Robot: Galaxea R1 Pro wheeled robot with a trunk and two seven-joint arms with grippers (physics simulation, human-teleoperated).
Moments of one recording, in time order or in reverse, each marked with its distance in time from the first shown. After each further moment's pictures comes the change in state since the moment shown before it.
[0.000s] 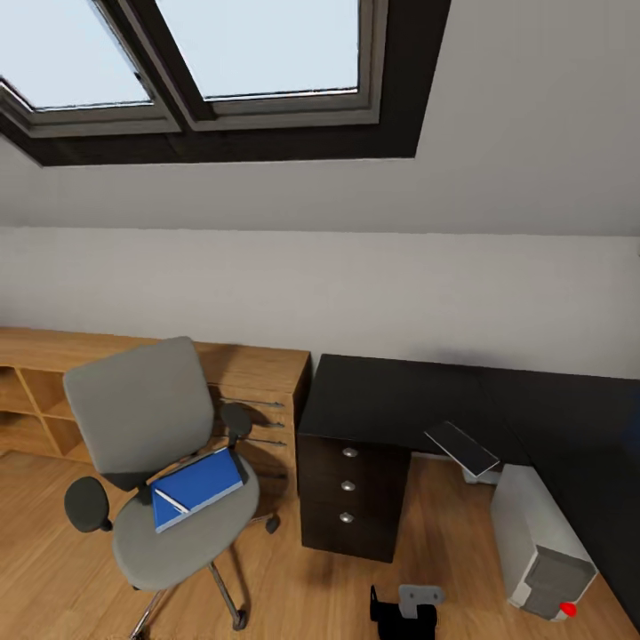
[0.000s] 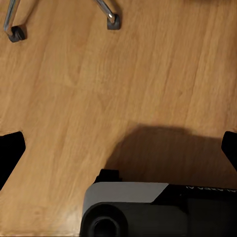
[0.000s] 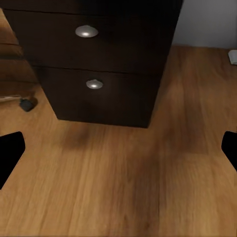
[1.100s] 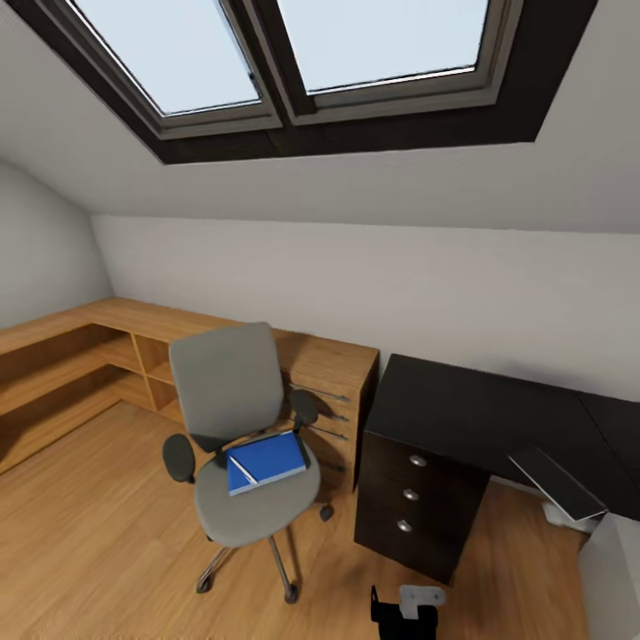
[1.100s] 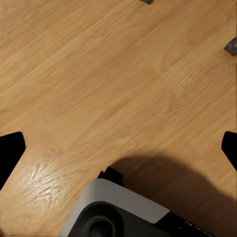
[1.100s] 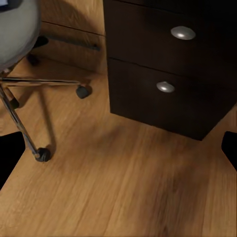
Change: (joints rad) left arm 0.000 0.003 0.277 0.016 0.169 -0.069 -0.008; right arm 0.000 -0.001 -0.002 0.001 -0.003 0.001 0.000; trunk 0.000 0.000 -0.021
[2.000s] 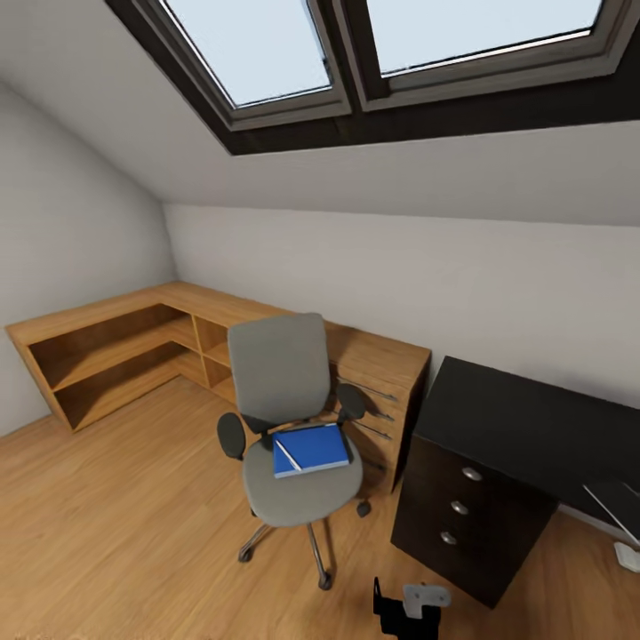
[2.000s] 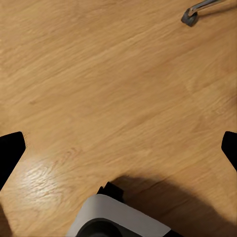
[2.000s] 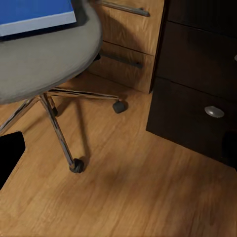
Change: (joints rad) left arm 0.000 -0.003 -0.006 0.015 -0.008 -0.116 -0.007; right arm 0.000 0.000 -0.008 0.025 -0.012 -0.129 -0.003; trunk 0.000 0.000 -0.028
